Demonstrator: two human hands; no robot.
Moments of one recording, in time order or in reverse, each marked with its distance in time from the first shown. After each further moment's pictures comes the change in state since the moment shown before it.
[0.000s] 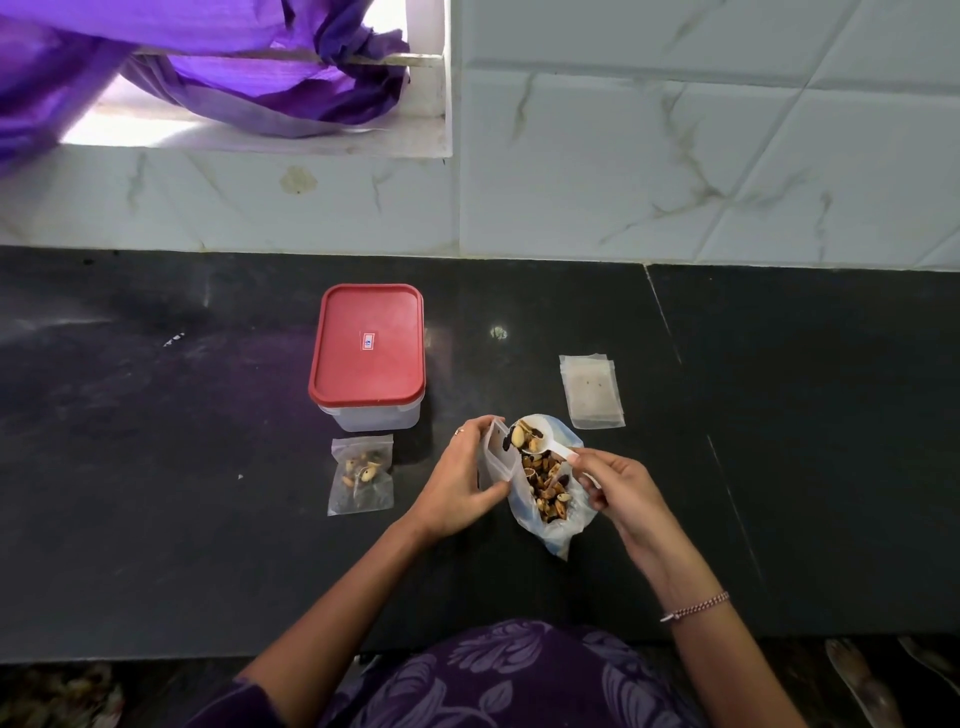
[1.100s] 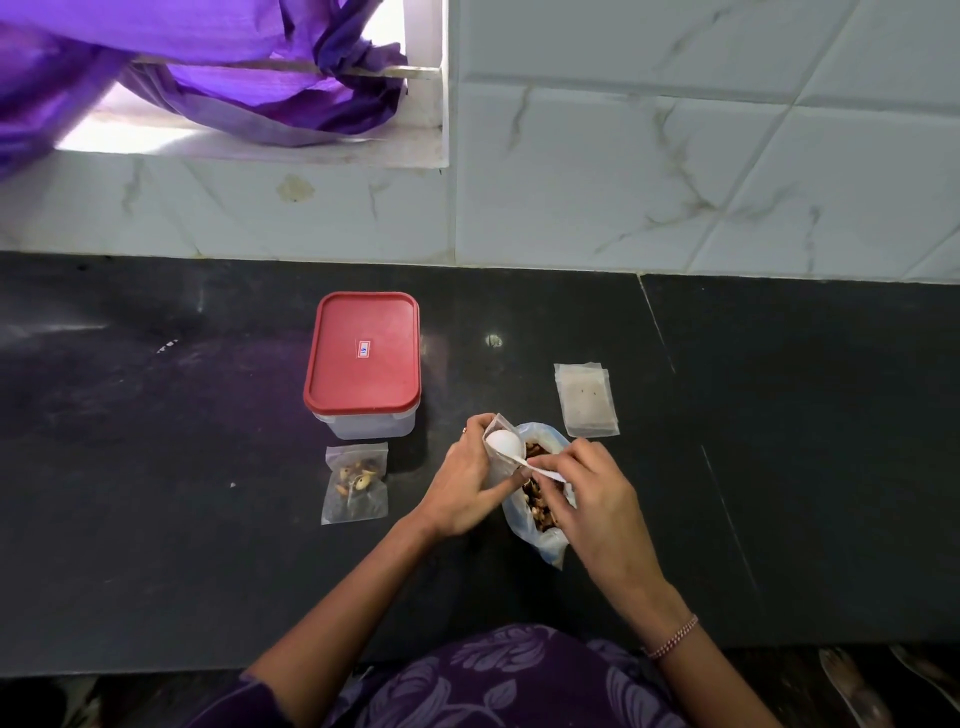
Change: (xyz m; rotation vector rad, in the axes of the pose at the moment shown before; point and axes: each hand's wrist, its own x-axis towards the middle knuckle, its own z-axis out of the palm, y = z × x) left_hand 0.013 0.011 0.005 0.041 0.006 0.029; right_hand -0.020 0.006 0.018 -0.918 0.258 -1.020
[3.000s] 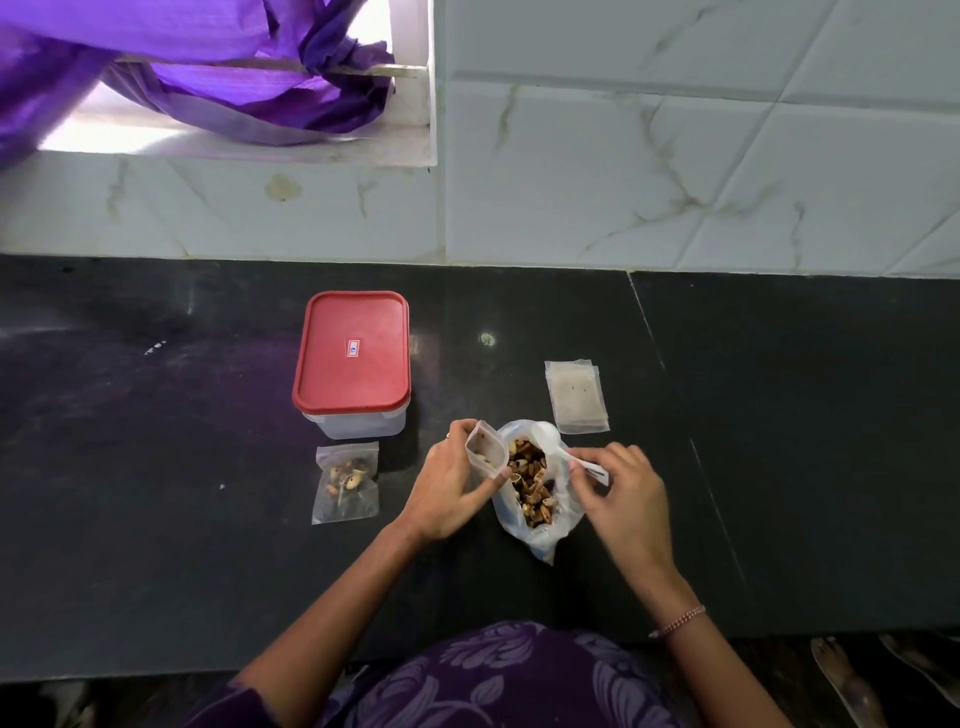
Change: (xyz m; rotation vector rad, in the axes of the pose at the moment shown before) left_hand -0.009 -0.006 -0.001 0.117 0.063 -0.012; right_hand -0.009 0.047 0.003 0.015 0.038 0.280
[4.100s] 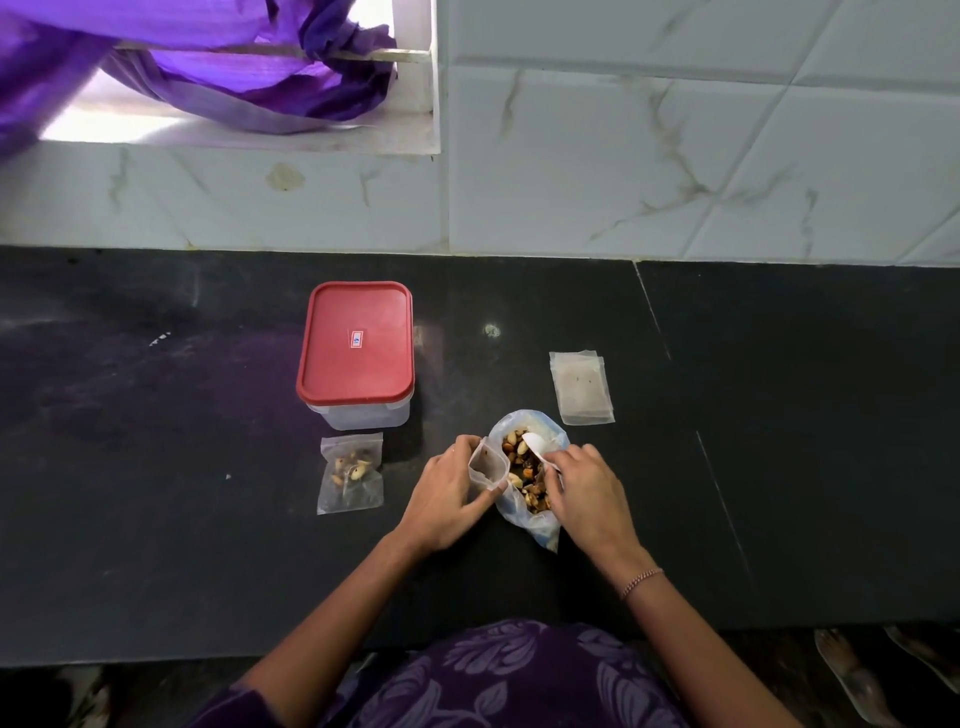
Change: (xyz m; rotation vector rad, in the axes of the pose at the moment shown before) left_hand -0.015 -0.014 0.008 0.082 -0.059 -0.042; right_hand 0.005 0.005 0.042 -0.256 -0.257 -0.099
